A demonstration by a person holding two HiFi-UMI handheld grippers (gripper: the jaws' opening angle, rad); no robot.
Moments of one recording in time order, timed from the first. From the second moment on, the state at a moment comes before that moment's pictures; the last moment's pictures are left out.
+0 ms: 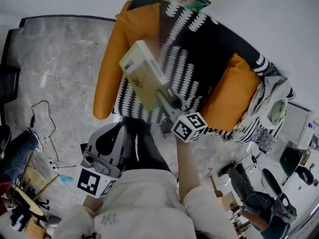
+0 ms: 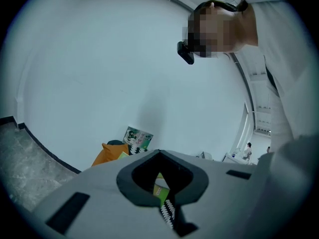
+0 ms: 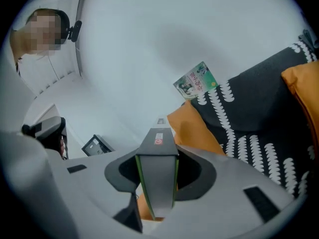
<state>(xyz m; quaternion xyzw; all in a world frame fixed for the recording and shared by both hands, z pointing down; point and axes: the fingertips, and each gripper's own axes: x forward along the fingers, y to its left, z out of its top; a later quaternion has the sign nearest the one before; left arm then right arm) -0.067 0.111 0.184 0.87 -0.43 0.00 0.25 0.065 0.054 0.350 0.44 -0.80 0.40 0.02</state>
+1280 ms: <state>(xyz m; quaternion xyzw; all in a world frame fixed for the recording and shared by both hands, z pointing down) -0.084 0.114 0.077 0.89 -0.42 -0.03 0.17 0.094 0.123 0.156 0.45 -0.76 0.46 -0.11</state>
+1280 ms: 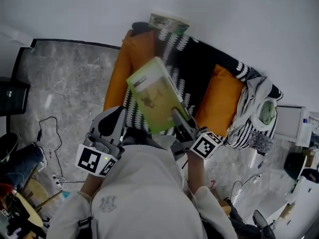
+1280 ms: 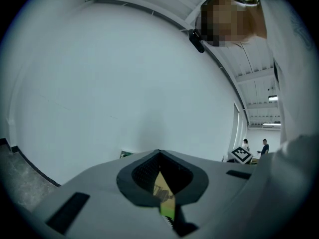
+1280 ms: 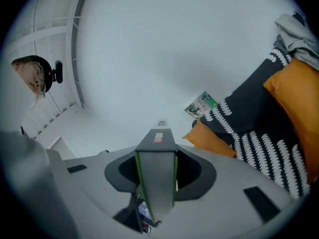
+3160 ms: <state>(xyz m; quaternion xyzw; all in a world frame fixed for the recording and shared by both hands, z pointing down) -0.145 0.133 0.081 0.84 -0.50 -0.04 0.20 0.107 0.173 0.137 0.46 -0.73 0.48 -0.15</state>
